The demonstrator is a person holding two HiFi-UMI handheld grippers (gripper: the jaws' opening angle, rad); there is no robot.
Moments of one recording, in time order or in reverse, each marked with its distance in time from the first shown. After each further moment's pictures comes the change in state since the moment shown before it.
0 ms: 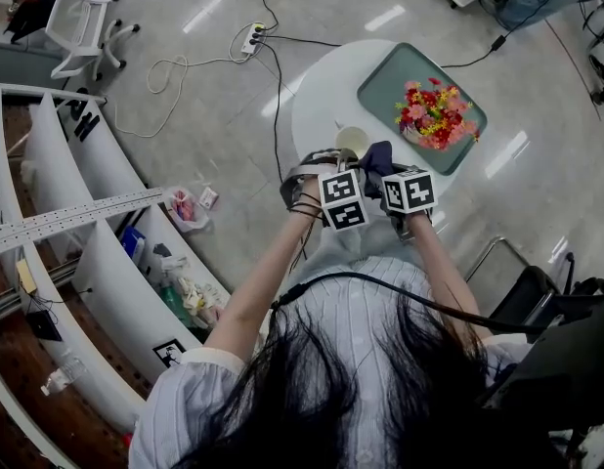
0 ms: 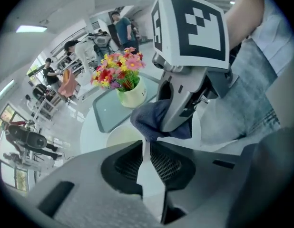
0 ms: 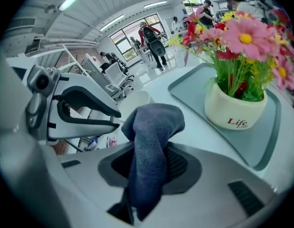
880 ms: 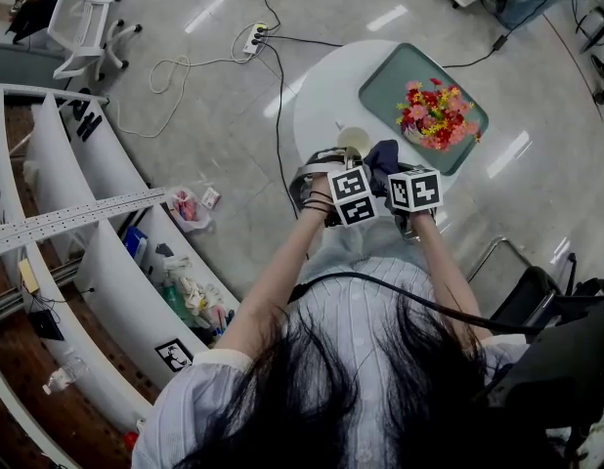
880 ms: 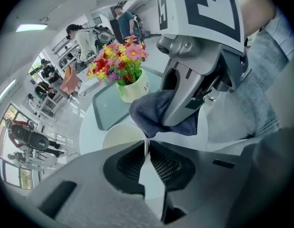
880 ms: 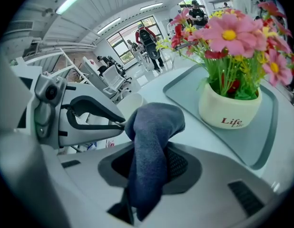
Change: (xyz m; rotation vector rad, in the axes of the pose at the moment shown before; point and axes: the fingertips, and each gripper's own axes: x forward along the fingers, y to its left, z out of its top) left arm 0.019 0.006 -0.002 -0.010 0.061 0.033; right arm -0.003 -0.009 0.003 0.051 -0.028 0.003
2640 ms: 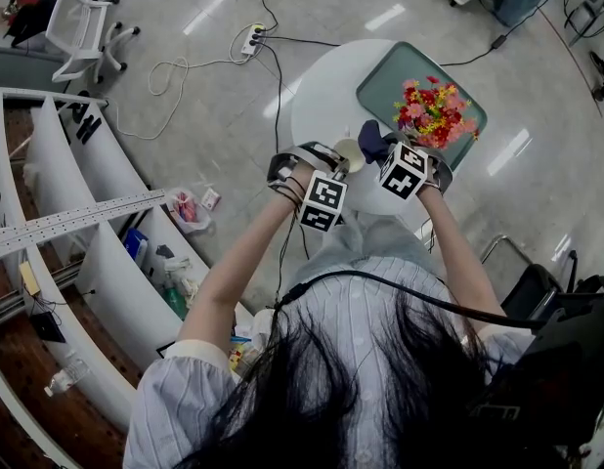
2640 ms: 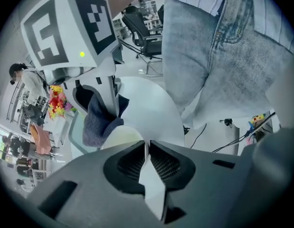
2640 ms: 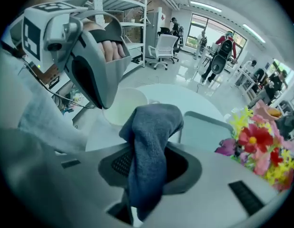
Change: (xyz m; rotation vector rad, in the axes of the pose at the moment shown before) left arm -0.018 -0.033 -0.032 0.676 -0.037 -0.164; right arm 0.007 0.002 0.038 -0.973 0.266 -0.107
